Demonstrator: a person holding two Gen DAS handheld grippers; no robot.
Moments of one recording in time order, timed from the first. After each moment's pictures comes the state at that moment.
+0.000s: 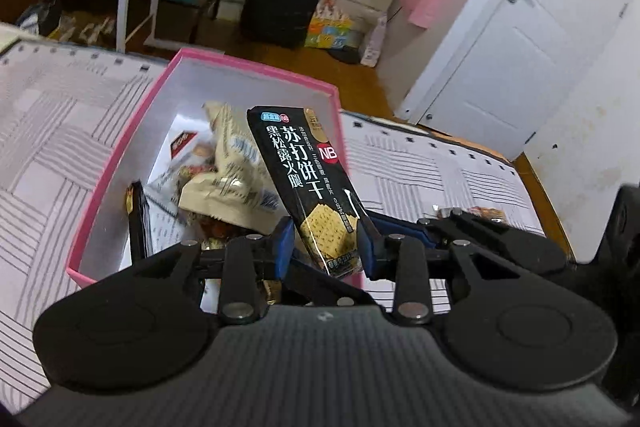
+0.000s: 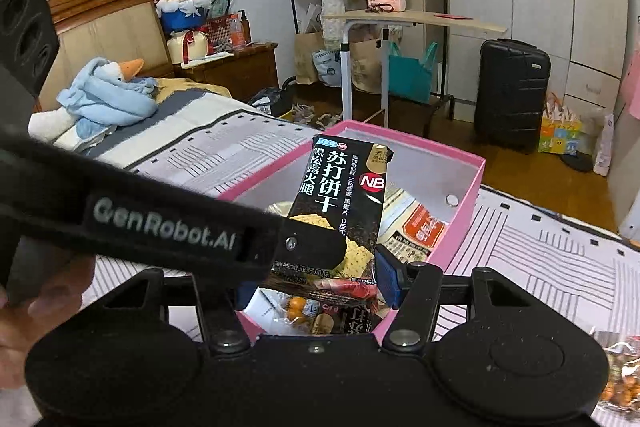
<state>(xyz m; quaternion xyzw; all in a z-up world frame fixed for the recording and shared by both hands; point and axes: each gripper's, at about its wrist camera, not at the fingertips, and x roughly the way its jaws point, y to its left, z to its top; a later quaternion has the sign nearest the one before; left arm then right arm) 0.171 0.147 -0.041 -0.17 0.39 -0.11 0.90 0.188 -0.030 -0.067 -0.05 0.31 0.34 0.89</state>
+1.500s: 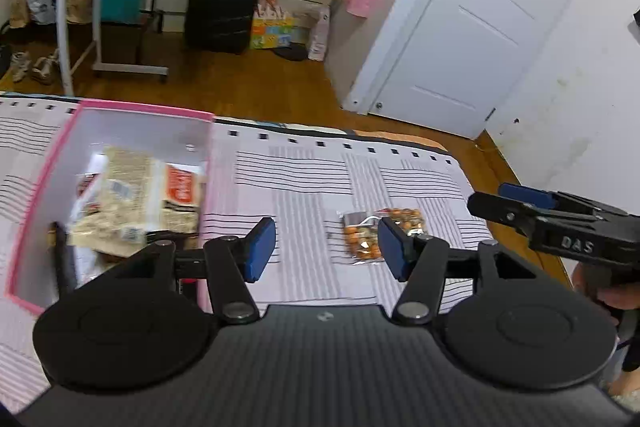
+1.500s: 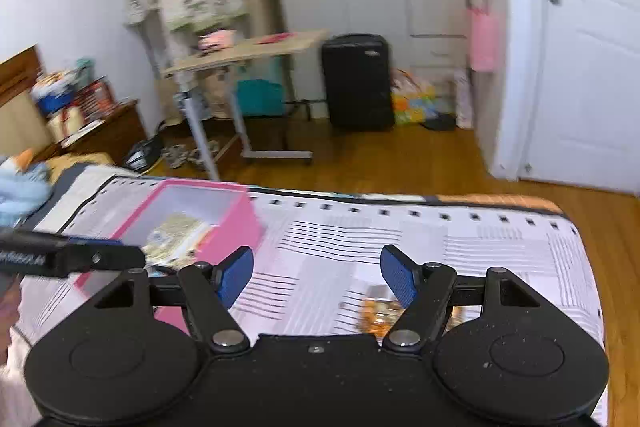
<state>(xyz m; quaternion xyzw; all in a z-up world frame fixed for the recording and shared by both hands) 0.165 0.031 0.039 -0.12 0.39 -0.18 0.90 0.186 -0.259 0.029 0.05 0.34 0.13 0.93</state>
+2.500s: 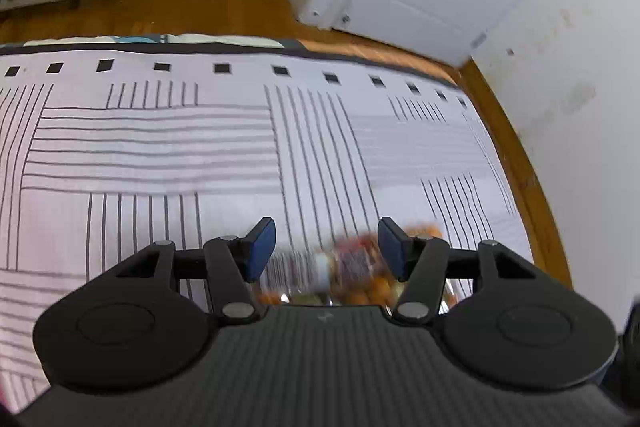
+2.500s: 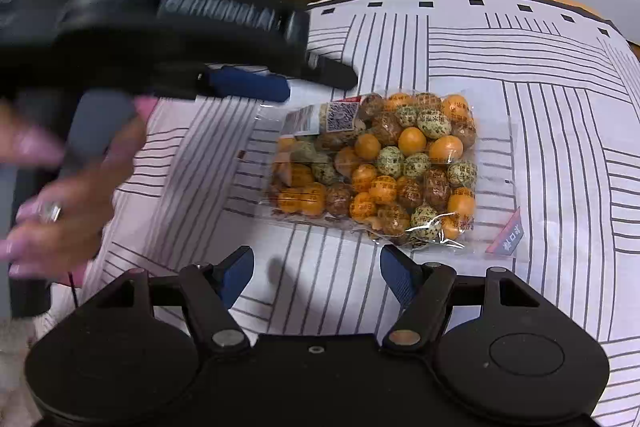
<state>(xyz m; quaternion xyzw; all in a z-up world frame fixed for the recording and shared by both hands) 0.359 -0.135 -0.136 -0.13 0.49 -0.24 0.83 0.274 -0.287 -0.170 0.08 0.54 0.16 0.82</state>
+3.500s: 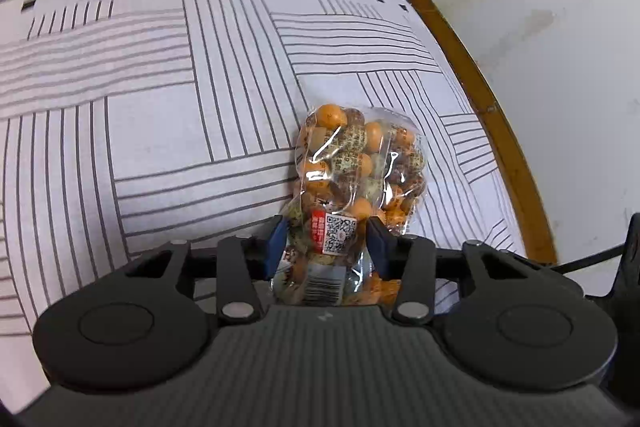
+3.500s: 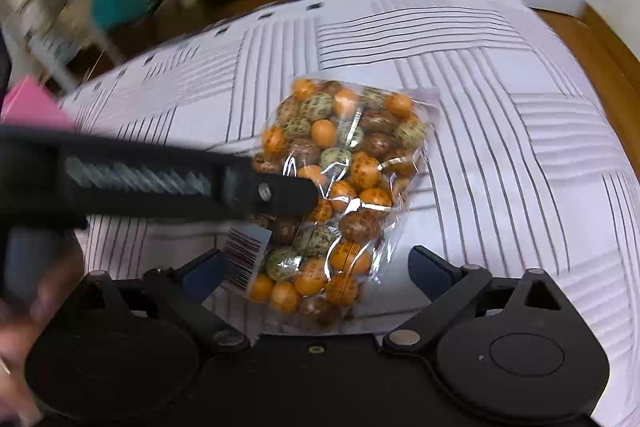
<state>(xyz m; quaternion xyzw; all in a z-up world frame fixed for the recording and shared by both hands) 0.327 -0.178 -0.163 -0.09 0.54 -0.33 0.77 0.260 -0.296 -0.181 0.12 0.51 -0.02 0.85</state>
